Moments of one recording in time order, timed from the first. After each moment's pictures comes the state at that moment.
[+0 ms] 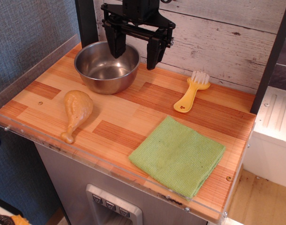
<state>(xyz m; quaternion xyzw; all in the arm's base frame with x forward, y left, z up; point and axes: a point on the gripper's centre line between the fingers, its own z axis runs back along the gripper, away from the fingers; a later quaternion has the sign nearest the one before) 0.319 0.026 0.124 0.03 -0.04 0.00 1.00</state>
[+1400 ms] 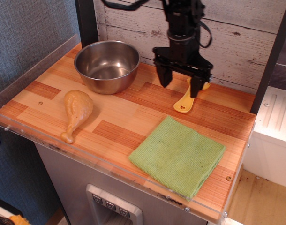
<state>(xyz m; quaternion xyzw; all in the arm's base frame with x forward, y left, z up) 0.388 -0.033 0.039 -0.02 -0.09 -0.07 0.99</state>
